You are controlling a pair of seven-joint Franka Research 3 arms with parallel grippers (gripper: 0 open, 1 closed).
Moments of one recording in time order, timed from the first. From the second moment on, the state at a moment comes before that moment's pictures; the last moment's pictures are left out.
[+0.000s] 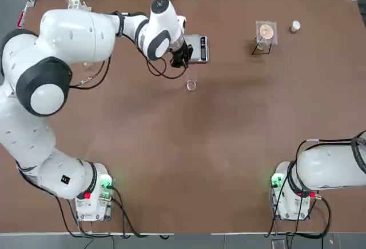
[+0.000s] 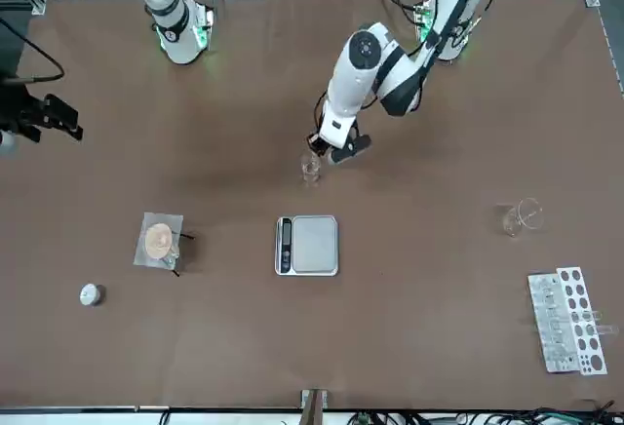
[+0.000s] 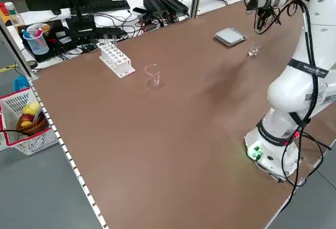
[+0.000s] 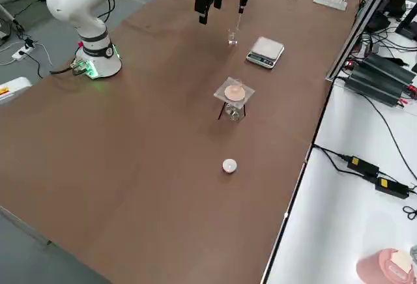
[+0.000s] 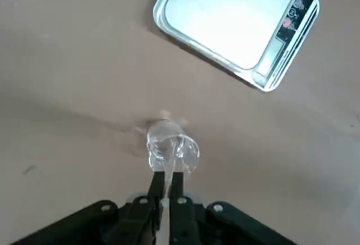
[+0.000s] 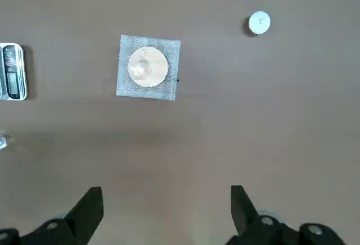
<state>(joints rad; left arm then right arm) -0.39 0.37 -0.48 -1.97 0.05 2.52 -1.34 0.02 0.01 -0.05 -1.56 0.02 1.53 -0.05</state>
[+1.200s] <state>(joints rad) -0.47 0.44 -0.48 -1.88 0.28 2.42 -1.65 0.02 0.01 -0.05 -1.56 0.02 1.53 -0.05</state>
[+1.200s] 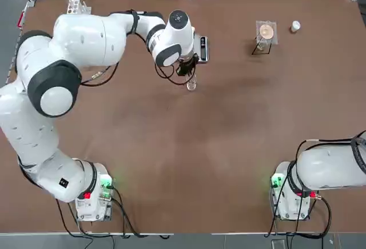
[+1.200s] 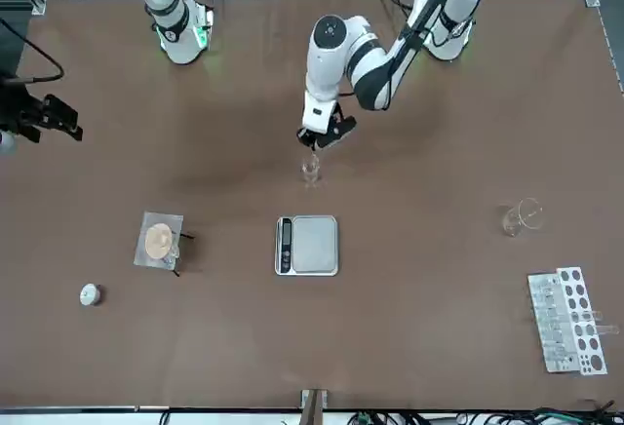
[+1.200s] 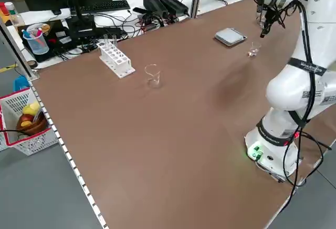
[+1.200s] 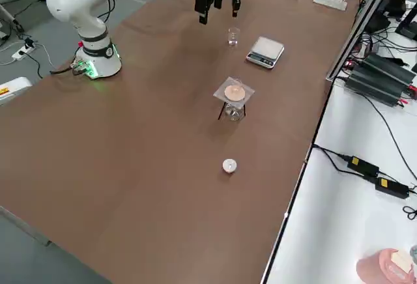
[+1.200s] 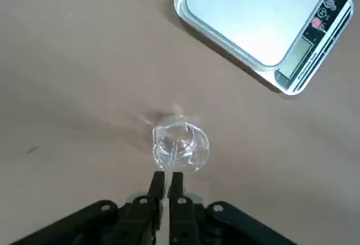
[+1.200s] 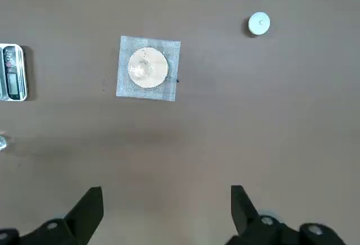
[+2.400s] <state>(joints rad) -0.50 0.48 -0.48 -1.79 0.30 2.32 -1.72 0.02 0.01 -0.05 -1.56 0.02 1.53 -0.05</state>
